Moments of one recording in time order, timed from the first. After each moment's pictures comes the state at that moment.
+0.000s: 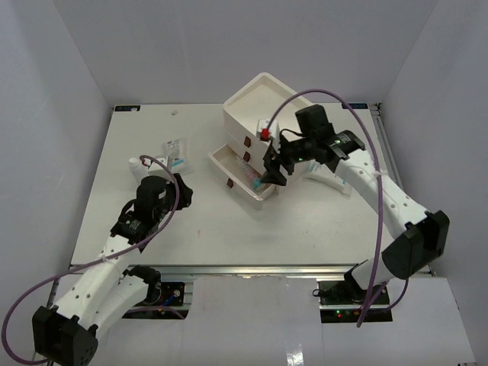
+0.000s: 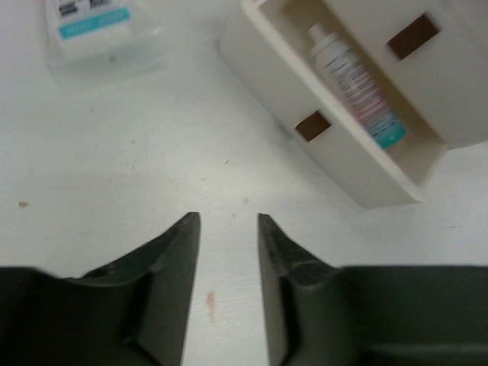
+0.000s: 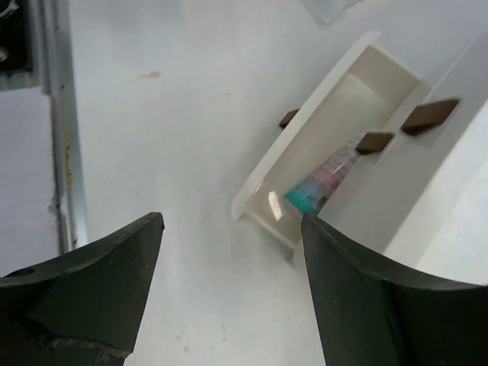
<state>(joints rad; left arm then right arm) -0.39 0.77 0.61 -0.29 -0.12 -0.42 0.60 1.52 1.51 -0.75 -0.67 -0.59</state>
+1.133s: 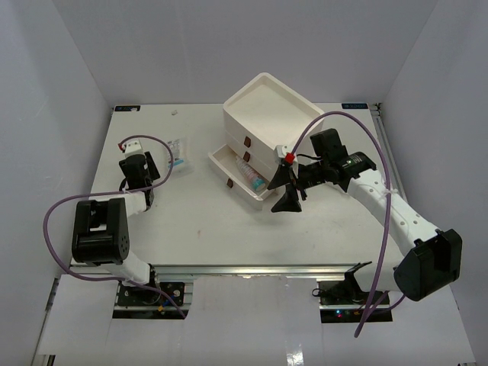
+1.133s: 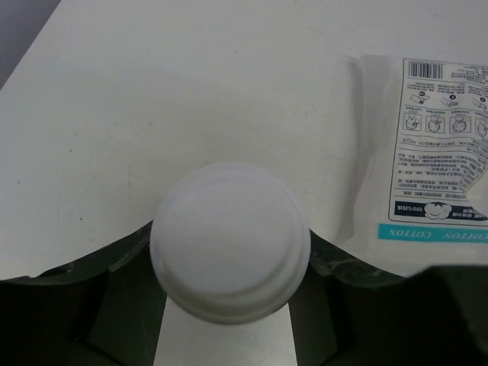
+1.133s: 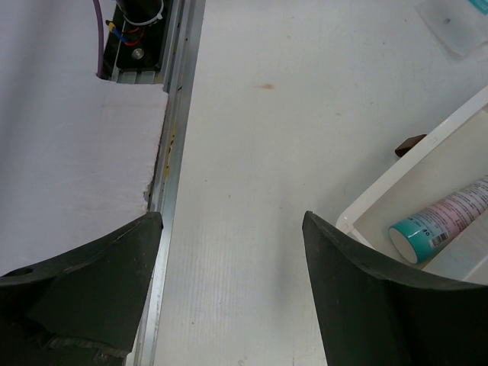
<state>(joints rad) 0.06 1.56 0.63 0.50 -0.30 -0.14 0.48 1.32 1.18 -0.76 -1.08 -0.74</state>
